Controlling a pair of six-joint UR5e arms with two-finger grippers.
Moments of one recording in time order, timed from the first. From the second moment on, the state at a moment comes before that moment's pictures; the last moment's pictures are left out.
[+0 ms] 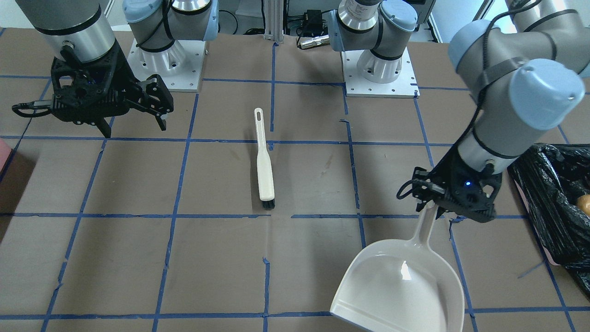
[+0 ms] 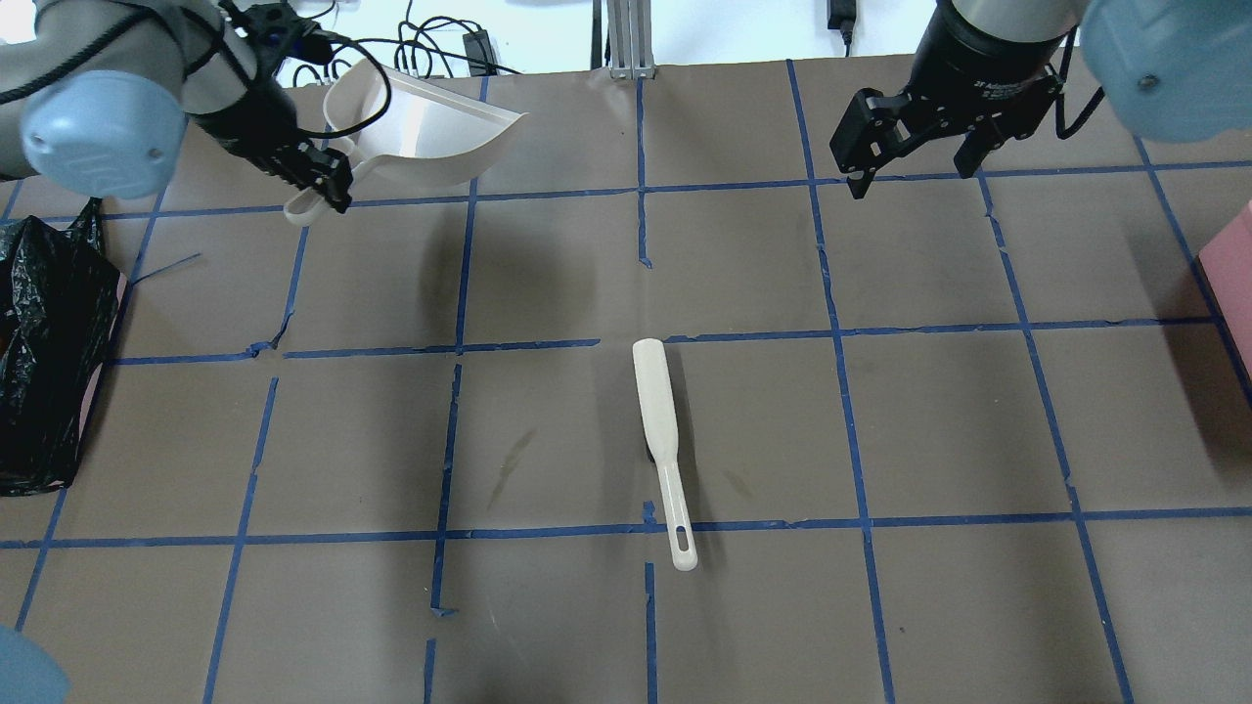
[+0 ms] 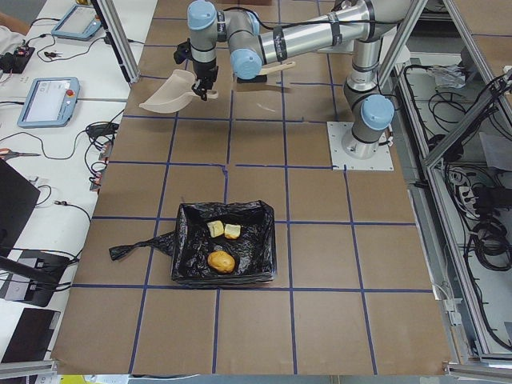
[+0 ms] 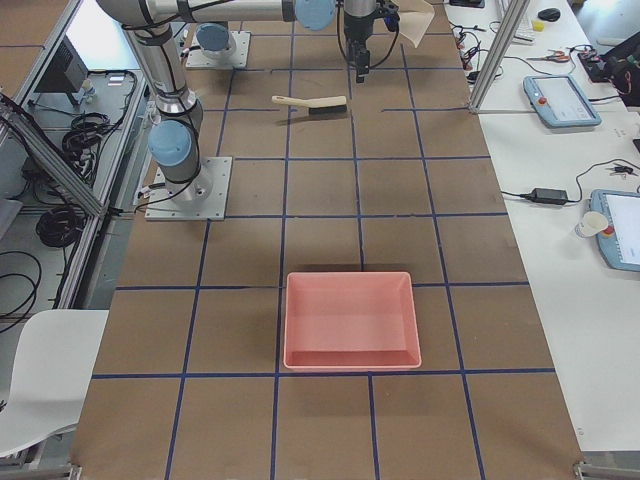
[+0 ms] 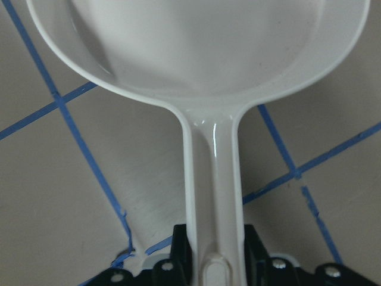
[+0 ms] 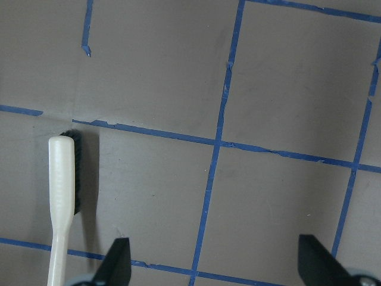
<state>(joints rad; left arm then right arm) -1.46 -1.85 -1.56 -1.20 1.50 0.53 1.58 -1.52 1.51 -1.61 -1.55 -0.17</state>
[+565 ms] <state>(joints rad) -1.71 -1.97 -1.57 -1.02 1.51 0.10 1.59 -1.56 1.54 -1.61 -1.55 -0.17</state>
